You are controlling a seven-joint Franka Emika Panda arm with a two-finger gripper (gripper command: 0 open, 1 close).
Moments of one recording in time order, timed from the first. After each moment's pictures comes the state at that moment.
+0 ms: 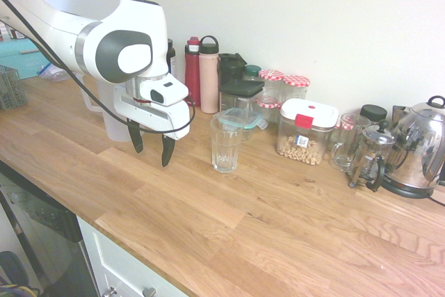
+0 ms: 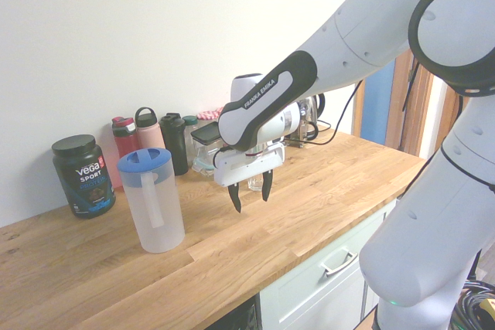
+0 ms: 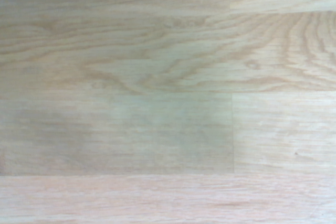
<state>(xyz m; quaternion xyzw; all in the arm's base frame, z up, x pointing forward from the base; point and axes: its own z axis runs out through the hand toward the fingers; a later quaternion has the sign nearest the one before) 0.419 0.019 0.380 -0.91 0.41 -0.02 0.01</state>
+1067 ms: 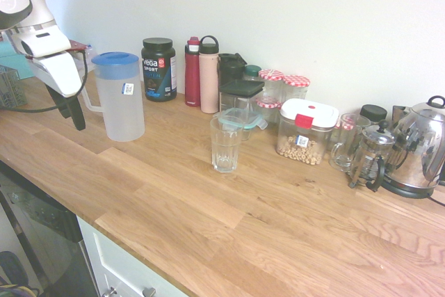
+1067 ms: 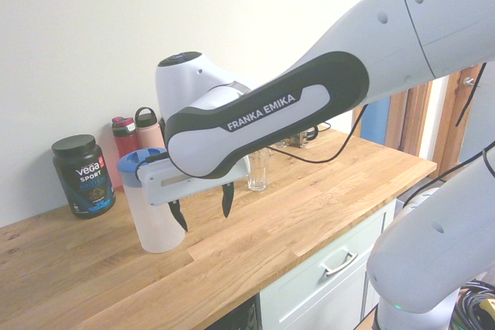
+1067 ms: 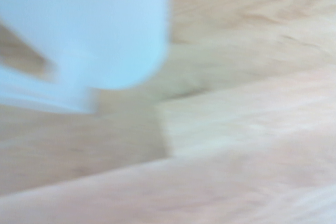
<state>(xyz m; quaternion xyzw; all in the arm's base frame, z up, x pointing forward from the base) 0.333 0.231 0.458 -0.86 0.49 -0.11 0.01</state>
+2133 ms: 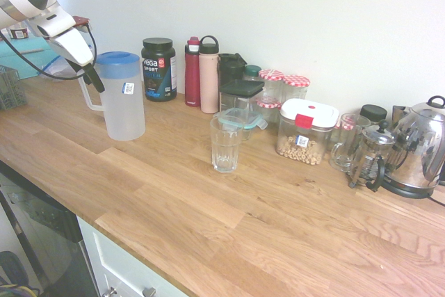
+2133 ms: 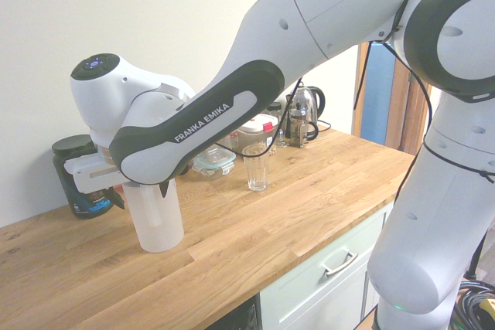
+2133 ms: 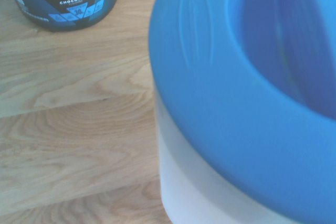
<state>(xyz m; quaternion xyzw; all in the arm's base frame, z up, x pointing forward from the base) 0.420 0.307 0.468 -0.84 0.49 -0.23 0.04</state>
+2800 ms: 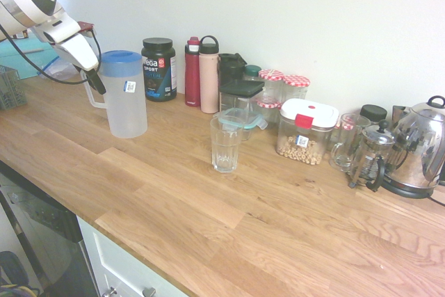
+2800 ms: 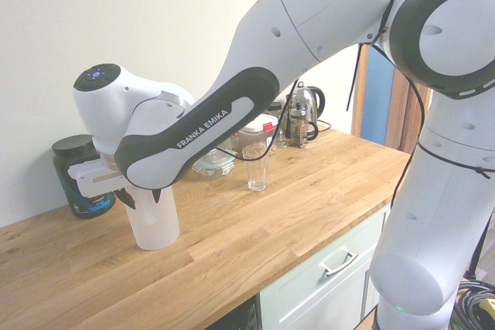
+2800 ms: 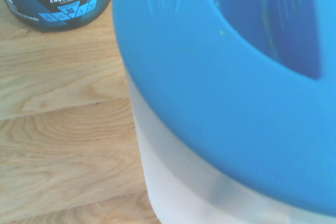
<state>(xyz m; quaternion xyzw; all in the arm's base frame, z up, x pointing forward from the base) 0.428 0.304 0.457 -0.84 0.49 -0.23 0.03</state>
